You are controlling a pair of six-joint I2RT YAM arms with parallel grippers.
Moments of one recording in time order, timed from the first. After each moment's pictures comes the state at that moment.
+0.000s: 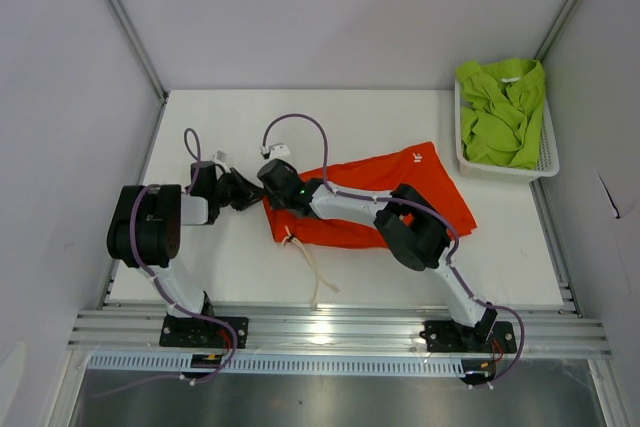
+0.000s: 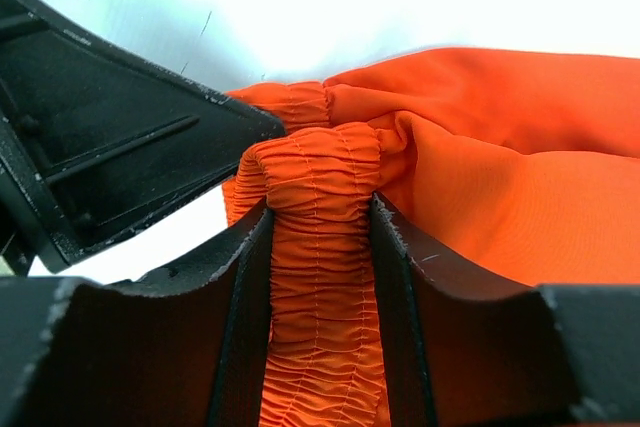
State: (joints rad) left arm 0.02 1.75 0.62 0.46 0.58 -0.80; right arm 0.99 2.27 1.73 -0.19 0.34 0.46
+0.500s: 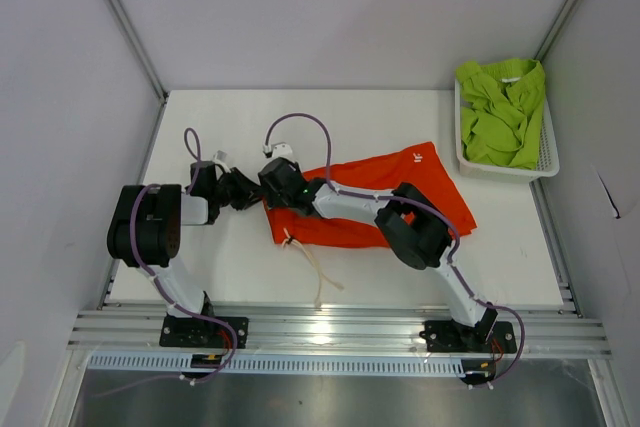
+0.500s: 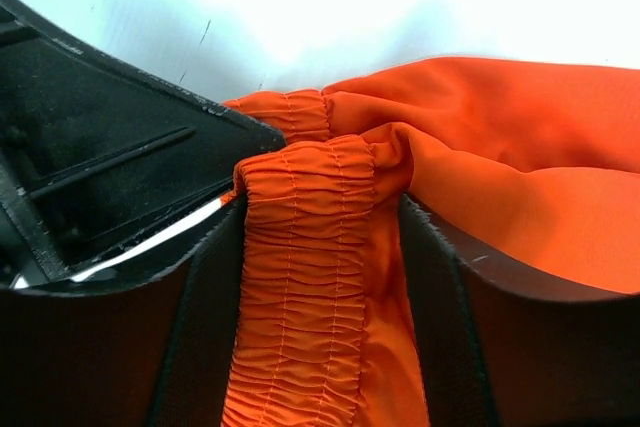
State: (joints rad) left arm 0.02 1.76 0.62 0.46 0.59 -0.80; right arm 0.98 2.27 1.70 -0.14 0.33 0.45
